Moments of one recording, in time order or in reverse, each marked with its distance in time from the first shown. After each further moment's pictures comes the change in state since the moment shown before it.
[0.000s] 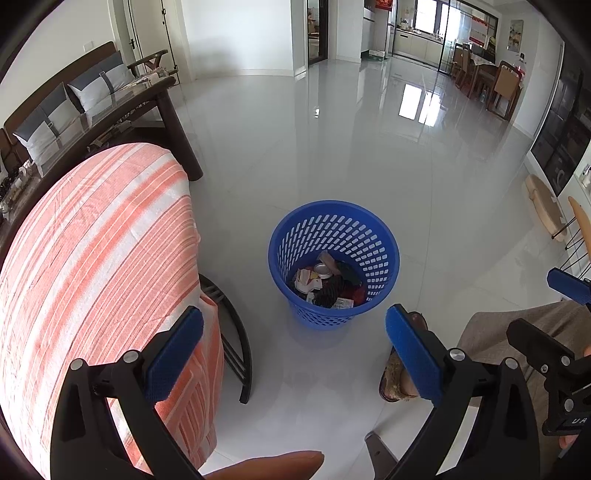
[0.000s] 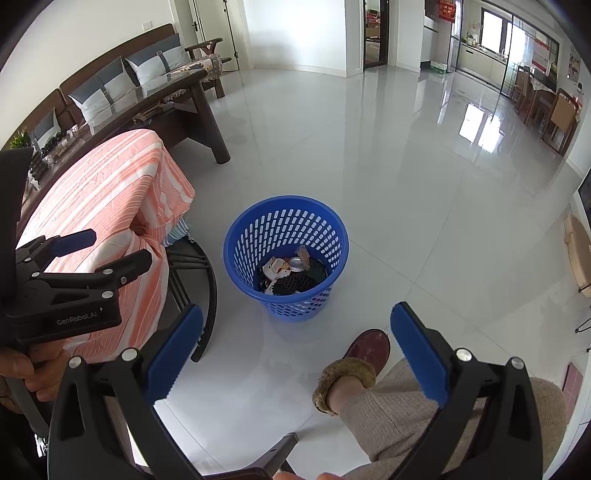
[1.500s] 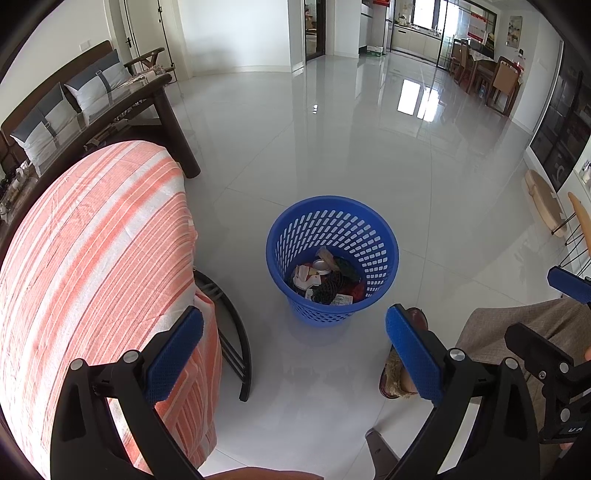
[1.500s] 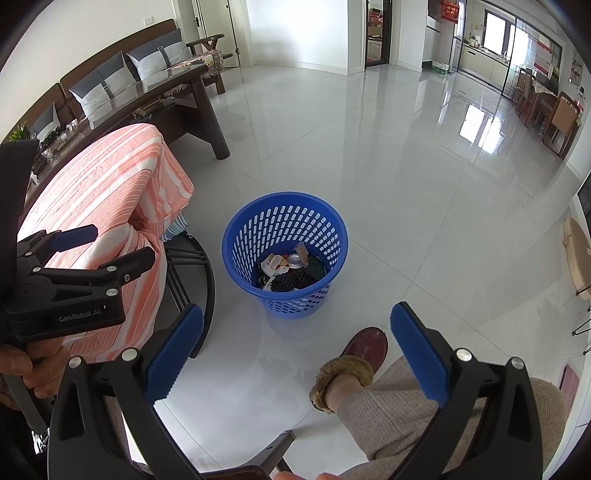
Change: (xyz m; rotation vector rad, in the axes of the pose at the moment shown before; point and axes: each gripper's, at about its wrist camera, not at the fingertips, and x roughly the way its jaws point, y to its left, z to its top) left arm 0.005 -0.003 -0.006 0.008 0.010 -0.003; right arm 0.006 0.001 0.001 -0.016 0.010 -0.003
